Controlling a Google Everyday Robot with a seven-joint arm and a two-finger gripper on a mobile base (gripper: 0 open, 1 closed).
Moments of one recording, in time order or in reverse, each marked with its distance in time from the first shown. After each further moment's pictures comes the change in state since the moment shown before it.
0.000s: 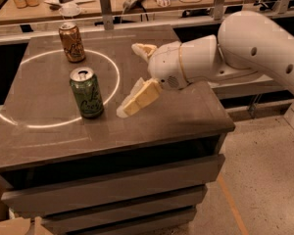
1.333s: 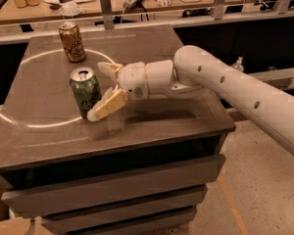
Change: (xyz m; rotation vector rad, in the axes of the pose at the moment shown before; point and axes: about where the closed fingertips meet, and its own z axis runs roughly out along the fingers) arm 0.008 0.001 0.103 -0.218 -0.276 0.142
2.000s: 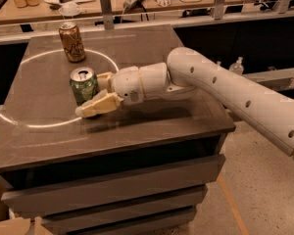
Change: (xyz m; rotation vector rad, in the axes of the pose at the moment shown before) arm 0.005 0.018 0.014 -0.092 -0.001 0.017
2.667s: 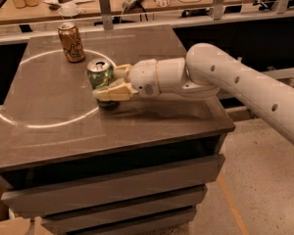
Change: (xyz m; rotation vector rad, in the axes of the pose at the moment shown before) arm 0.000 -0.030 -0.047 0.205 0.051 -0.021
